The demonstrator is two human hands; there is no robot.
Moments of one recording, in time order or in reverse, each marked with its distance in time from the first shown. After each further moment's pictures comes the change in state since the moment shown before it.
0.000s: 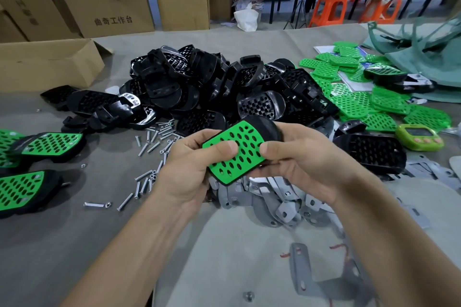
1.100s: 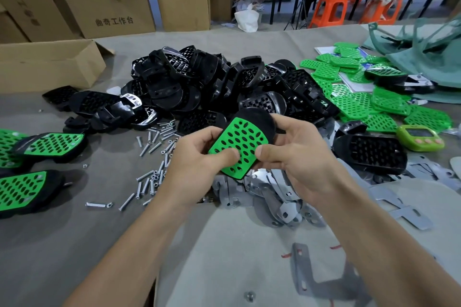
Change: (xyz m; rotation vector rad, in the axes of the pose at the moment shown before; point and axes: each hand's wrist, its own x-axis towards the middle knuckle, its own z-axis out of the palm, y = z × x) left_hand 0.004 -0.004 -0.010 0.498 -0.049 0.144; right_hand 0.006 0.007 0.013 -0.072 0.264 -0.162
